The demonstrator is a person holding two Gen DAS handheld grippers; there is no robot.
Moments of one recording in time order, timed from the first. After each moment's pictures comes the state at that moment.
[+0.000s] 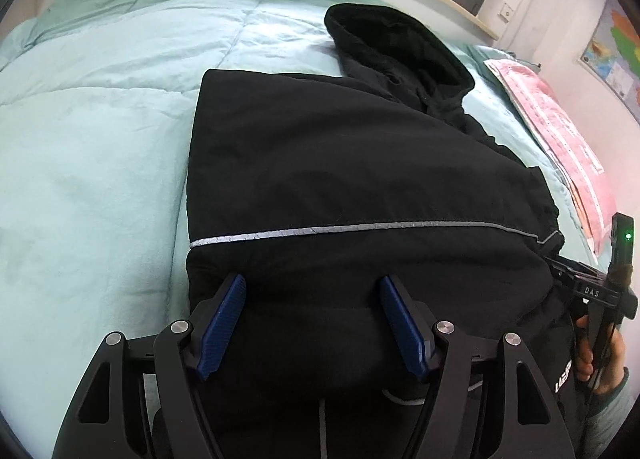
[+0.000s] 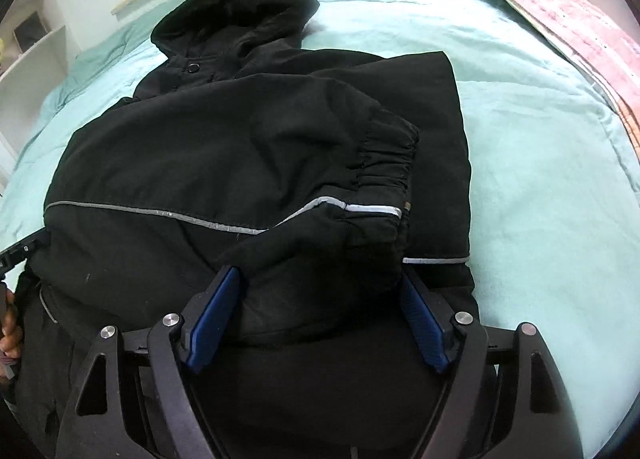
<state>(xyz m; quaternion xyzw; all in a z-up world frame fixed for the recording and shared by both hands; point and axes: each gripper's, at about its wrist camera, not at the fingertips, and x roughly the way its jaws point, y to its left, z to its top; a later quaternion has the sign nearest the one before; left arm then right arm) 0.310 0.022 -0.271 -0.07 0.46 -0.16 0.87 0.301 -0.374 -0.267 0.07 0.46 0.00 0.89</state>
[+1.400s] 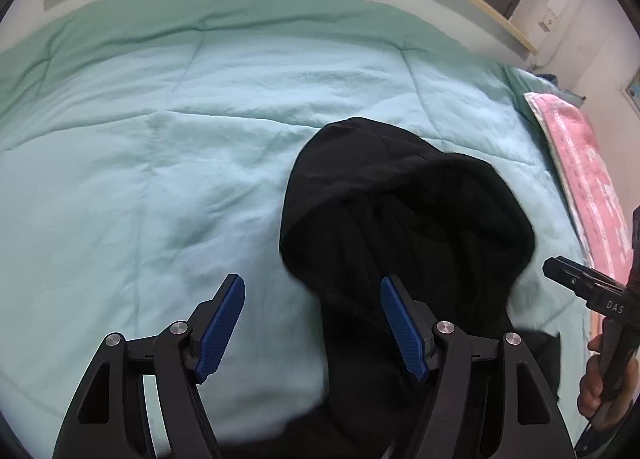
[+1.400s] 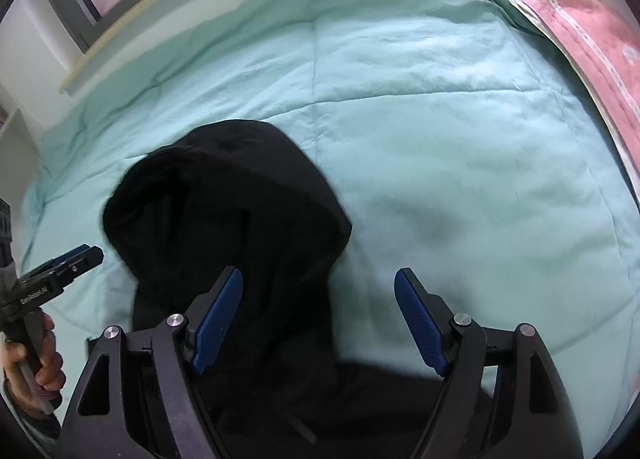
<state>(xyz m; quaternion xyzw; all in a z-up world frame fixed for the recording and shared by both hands) 0.630 -0.078 -0.188 -0.03 0.51 -0.16 0.85 0.586 -0.400 -0.158 0.14 0.48 -0.01 0.86</state>
